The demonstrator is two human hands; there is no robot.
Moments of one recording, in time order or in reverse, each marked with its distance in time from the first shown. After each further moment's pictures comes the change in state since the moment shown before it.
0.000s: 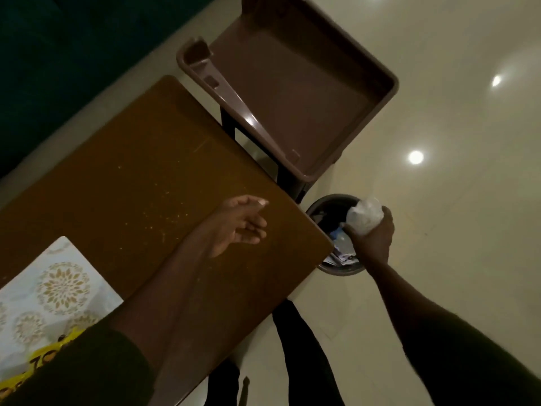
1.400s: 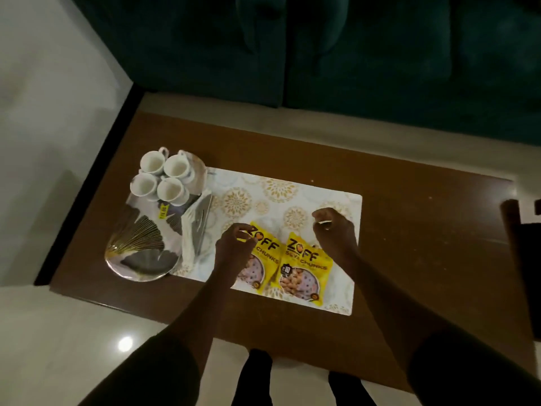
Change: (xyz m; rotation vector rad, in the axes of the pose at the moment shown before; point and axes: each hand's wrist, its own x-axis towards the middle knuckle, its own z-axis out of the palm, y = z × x) left_hand -0.301 -0.341 -0.257 -0.458 1.168 0.027; right_hand -0.480 -0.205 0.269 -0.416 -0.928 -1.041
